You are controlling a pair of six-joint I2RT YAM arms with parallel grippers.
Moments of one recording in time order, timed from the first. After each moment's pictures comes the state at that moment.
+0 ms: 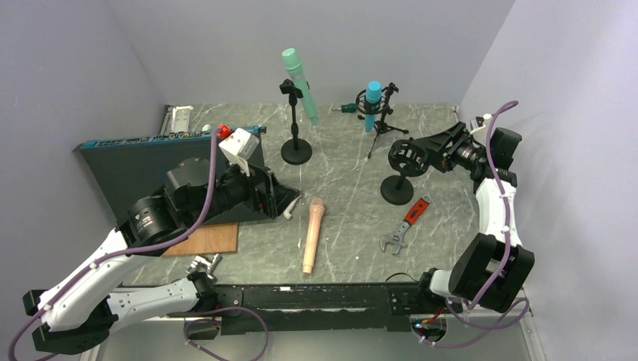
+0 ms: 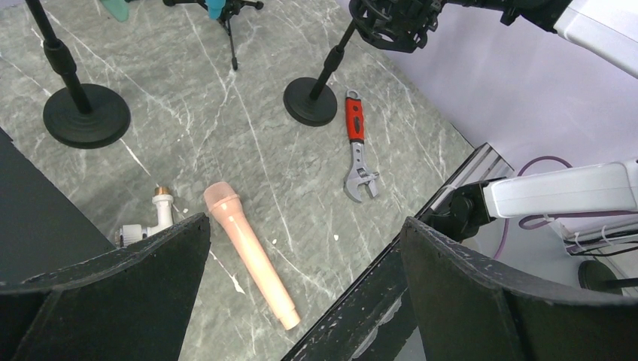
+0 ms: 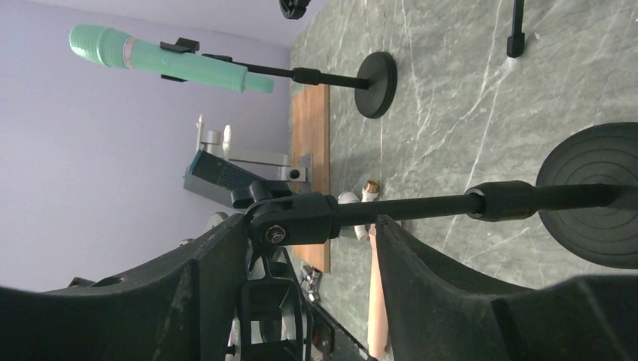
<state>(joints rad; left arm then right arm) -0.95 0.88 1.31 -0.65 -0.09 -0.39 -0.42 1.31 1.01 -0.24 -1.04 0.74</state>
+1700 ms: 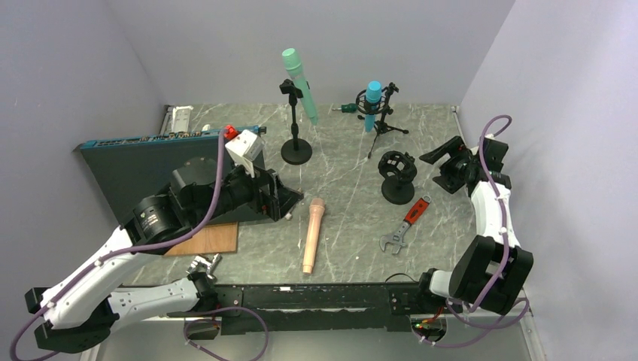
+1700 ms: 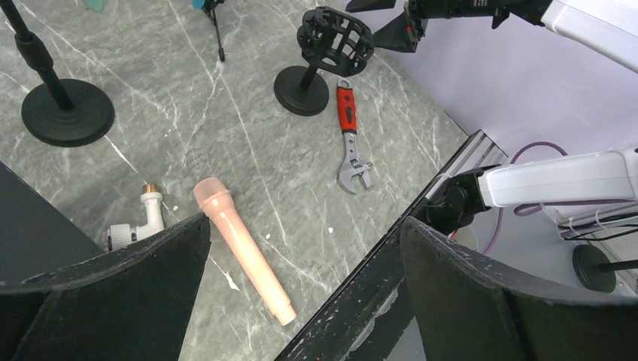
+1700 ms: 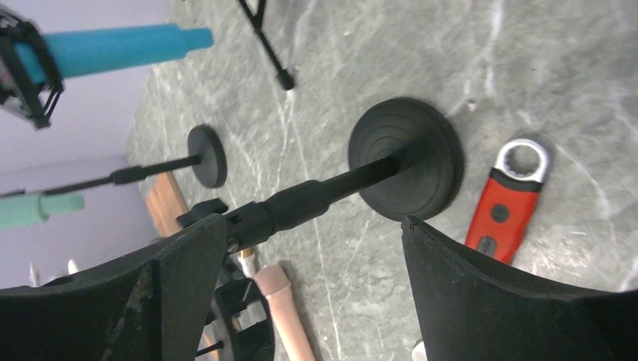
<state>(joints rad) -0.95 0.90 1.30 -0.64 -0.05 -0.38 -0.38 1.28 0.95 -0.43 -0.50 0.66</state>
